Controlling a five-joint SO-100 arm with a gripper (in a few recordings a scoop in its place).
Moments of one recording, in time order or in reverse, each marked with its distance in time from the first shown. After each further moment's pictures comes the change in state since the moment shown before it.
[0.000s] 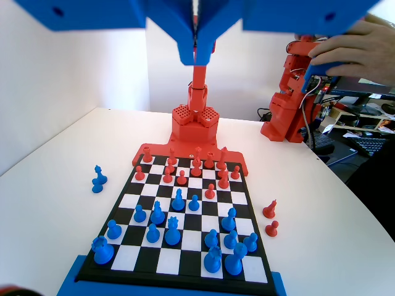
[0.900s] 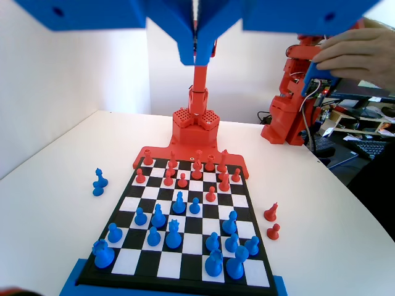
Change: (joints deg) arm -0.4 0.9 0.0 0.0 0.7
